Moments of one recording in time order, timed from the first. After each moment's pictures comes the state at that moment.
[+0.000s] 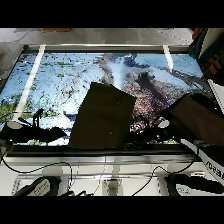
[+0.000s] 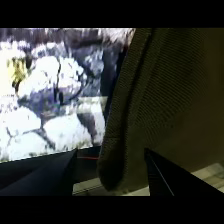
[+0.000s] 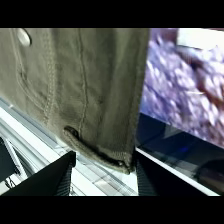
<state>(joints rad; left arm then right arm) 0.38 -1.13 0.58 0.91 -1.14 -1.02 0.25 -1.38 0.56 -0.50 0.99 1.14</state>
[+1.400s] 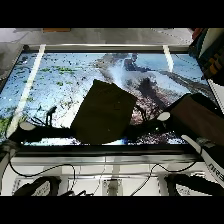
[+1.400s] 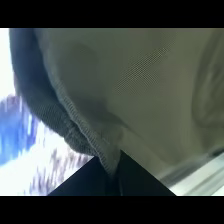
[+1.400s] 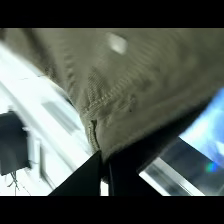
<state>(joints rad) 0.17 -1.07 0.57 0.72 -1.03 -0.82 0.27 -1.31 0.76 -0.48 1.08 1.06</state>
